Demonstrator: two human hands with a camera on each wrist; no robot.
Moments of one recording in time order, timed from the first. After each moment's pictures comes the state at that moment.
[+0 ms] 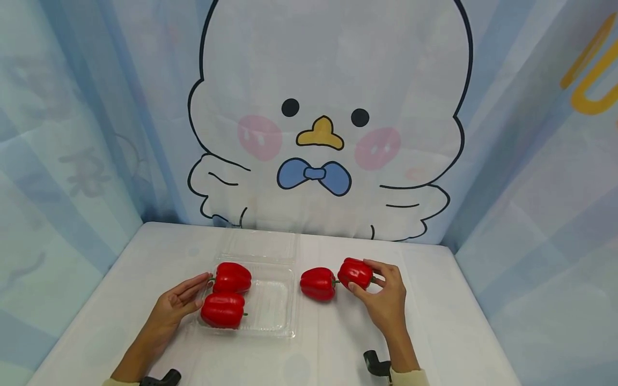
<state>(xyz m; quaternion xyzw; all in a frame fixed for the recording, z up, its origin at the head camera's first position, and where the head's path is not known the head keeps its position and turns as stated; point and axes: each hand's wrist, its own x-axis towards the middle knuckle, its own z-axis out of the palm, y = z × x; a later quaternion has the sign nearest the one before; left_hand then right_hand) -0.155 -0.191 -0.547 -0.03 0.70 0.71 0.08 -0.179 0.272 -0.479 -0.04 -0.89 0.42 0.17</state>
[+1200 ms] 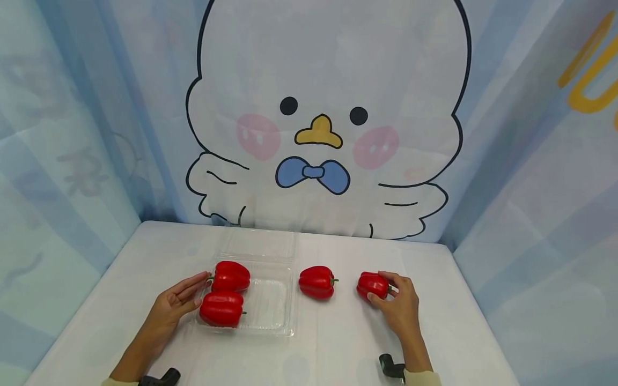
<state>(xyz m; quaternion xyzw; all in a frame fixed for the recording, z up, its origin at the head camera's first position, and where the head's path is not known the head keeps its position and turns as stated) -0.154 -0.191 -0.547 -0.01 0.70 0.71 0.07 -0.181 0.320 -0.505 -0.11 -0.91 0.40 0.07</state>
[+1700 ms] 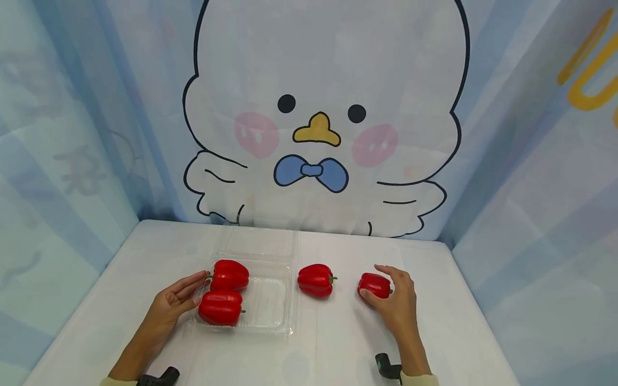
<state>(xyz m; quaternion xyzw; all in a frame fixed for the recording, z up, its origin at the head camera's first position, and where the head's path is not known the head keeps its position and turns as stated) -0.156 -0.190 -0.549 -0.02 0.71 0.70 0.07 -0.171 0.303 -0.485 -0.11 -0.92 0.36 0.10</state>
